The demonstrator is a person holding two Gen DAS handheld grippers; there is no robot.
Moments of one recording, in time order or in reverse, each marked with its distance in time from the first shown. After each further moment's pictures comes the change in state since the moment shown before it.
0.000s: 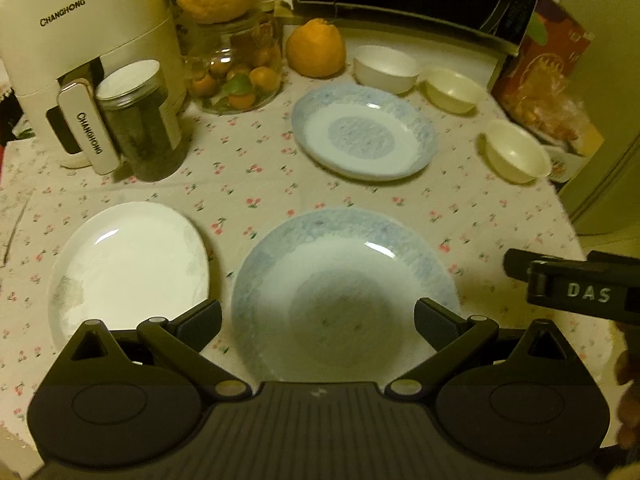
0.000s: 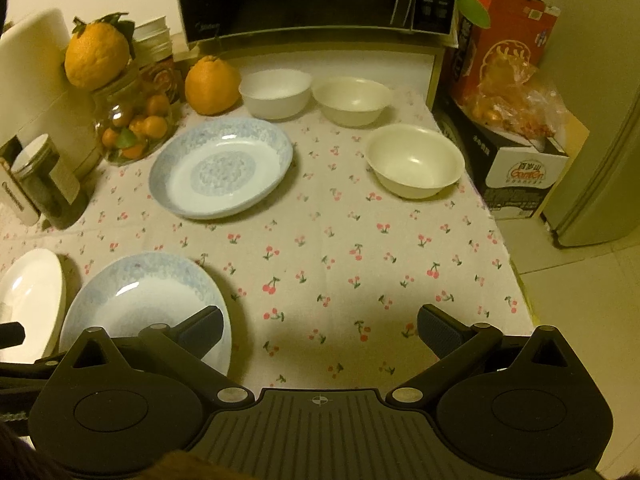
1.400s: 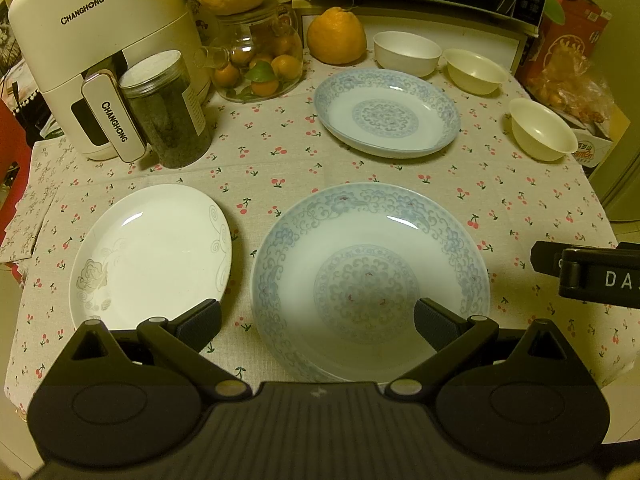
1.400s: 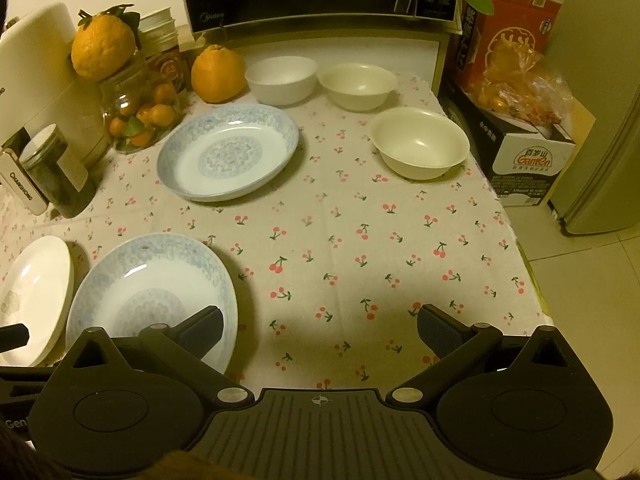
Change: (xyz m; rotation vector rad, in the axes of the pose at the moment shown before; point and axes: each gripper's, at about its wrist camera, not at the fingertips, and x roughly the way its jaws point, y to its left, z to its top) left arm 0.004 -0.008 -0.018 0.026 0.014 0.130; right arm -0.001 -0.002 -0.013 0.000 0.041 0.037
